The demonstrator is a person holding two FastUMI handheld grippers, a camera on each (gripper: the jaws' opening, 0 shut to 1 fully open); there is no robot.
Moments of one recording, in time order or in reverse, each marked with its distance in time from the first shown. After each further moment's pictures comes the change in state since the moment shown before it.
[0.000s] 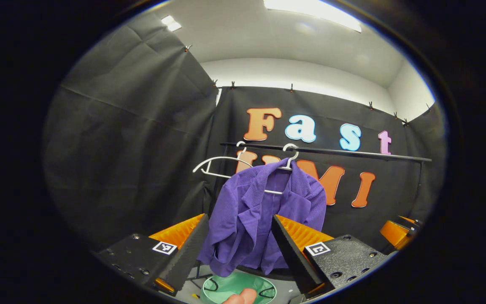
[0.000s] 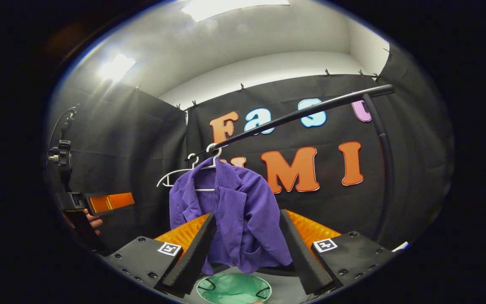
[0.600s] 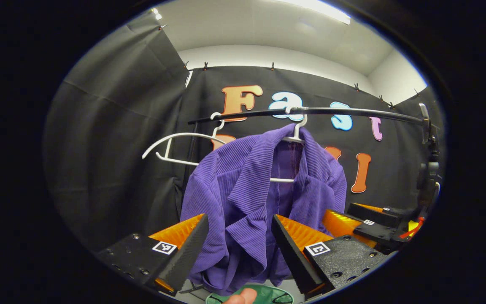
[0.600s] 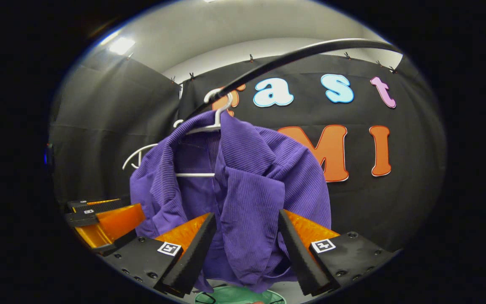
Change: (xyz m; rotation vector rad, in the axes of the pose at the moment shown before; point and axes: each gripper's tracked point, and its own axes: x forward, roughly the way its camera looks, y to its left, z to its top) left arm 0.154 0.003 -0.082 0.051 0.054 -0.155; right arm 0.239 0.061 -0.106 -0.044 0.093 -0.051
